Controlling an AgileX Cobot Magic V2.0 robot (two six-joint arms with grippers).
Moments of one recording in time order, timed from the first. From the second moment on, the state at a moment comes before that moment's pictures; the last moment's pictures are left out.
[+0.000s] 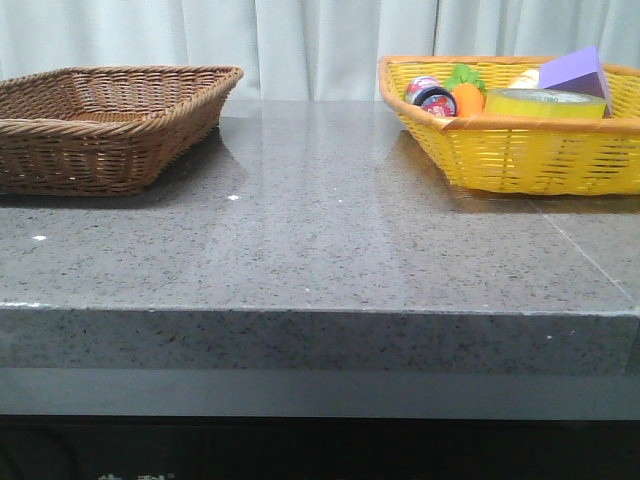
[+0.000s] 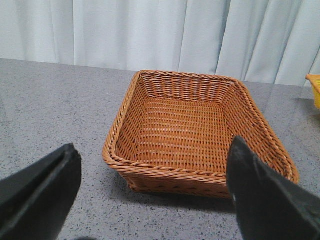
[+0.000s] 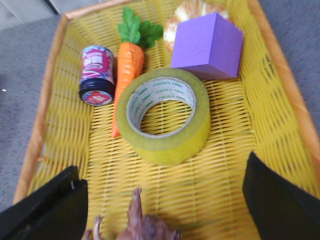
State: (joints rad) left arm -0.06 0.42 -0.42 0.01 0.18 -0.09; right arm -0.06 1.35 -1.20 0.26 0.52 0.05
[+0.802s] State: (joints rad) left arm -0.06 0.42 -0.42 0.01 0.18 -0.09; right arm -0.08 1.87 -1.56 0.26 0.58 0.15
